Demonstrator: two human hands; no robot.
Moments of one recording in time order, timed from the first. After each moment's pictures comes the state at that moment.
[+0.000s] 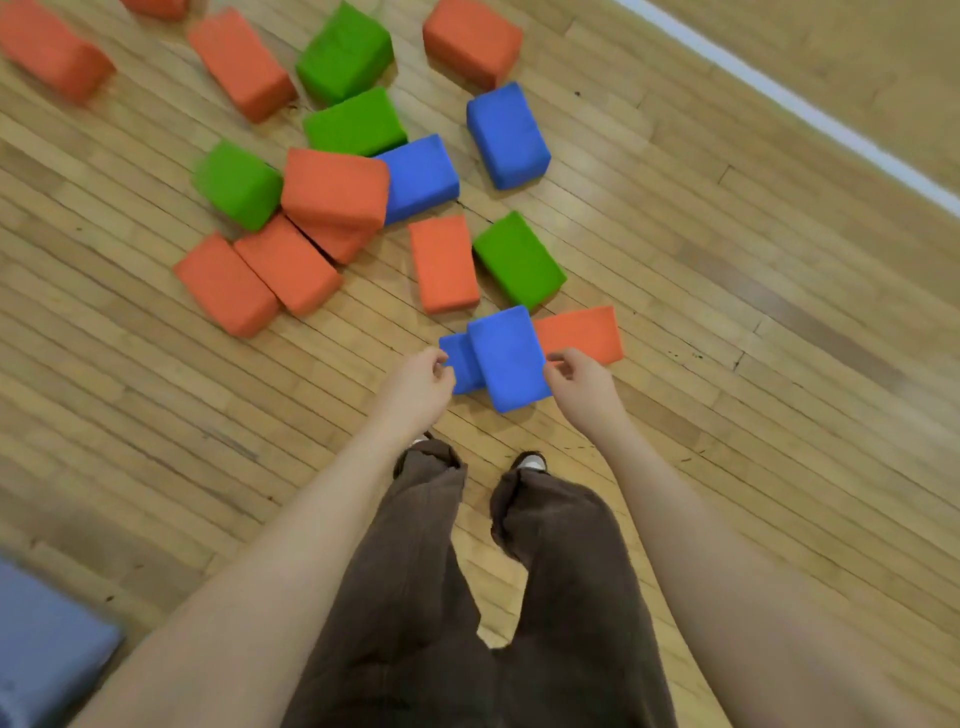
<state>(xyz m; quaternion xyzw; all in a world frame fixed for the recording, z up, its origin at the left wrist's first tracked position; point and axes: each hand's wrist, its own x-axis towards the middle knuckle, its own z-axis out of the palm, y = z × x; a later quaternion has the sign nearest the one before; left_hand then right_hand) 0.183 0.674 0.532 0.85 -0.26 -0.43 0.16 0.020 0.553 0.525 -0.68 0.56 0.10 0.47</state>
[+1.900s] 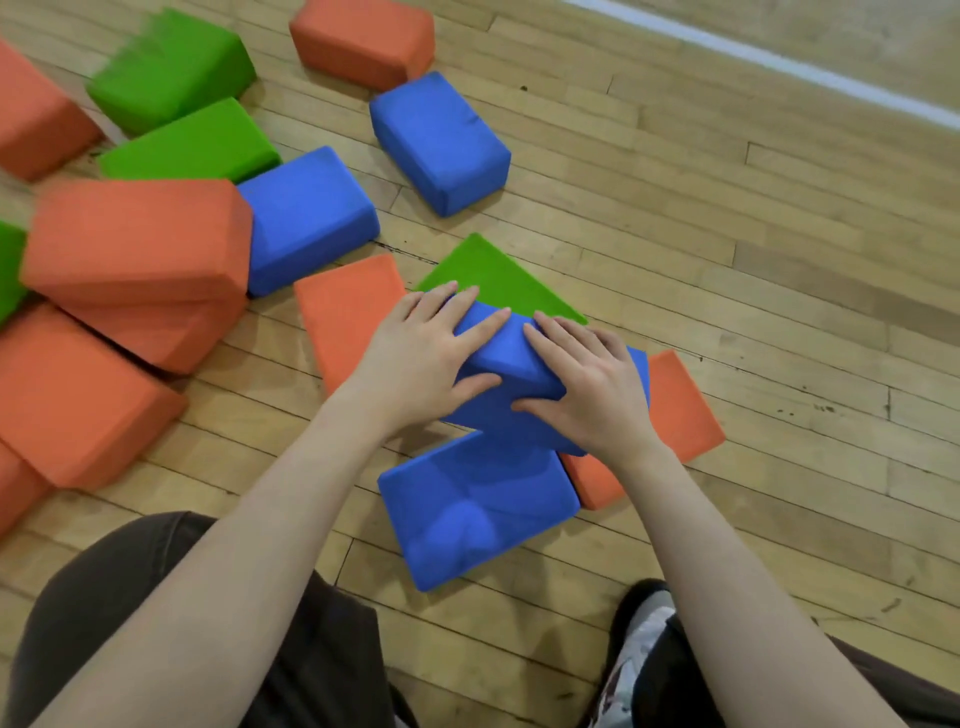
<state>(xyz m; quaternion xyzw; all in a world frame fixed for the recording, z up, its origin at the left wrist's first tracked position) 0.268 0.509 0.124 0.65 -0.76 0.00 0.04 0.066 0.441 0.103 -0.93 0.33 -0.17 0.06</state>
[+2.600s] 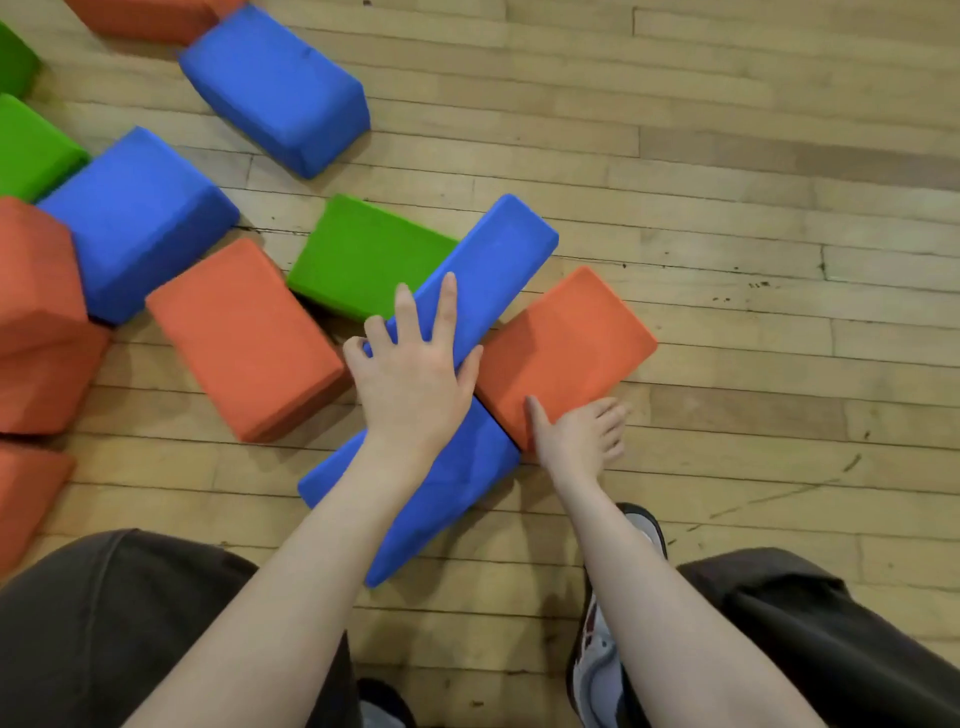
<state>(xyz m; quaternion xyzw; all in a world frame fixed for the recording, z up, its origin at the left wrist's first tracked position) 0.140 0.495 0.074 0.77 -0.64 0.07 0.02 -0.016 0.496 -0.009 -0.42 0.86 -0.02 0.29</state>
